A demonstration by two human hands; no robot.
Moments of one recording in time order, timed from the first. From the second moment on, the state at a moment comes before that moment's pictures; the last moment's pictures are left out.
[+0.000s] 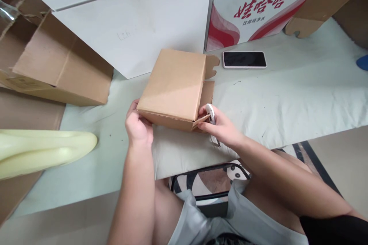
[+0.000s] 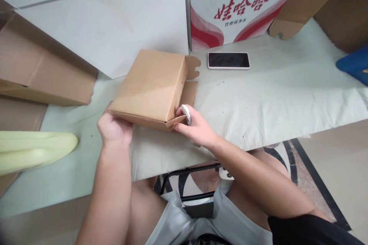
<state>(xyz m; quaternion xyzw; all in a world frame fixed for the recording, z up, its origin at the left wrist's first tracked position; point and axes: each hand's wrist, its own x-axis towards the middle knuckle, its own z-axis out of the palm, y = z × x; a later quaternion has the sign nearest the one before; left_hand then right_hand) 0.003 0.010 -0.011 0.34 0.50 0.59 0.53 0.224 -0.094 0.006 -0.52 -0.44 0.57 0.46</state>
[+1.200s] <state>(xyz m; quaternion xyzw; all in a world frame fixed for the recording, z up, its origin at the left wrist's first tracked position) -0.001 0.011 -0.019 0.34 0.49 0.58 0.55 0.226 -0.093 0.004 -0.52 -0.44 0.56 0.46</state>
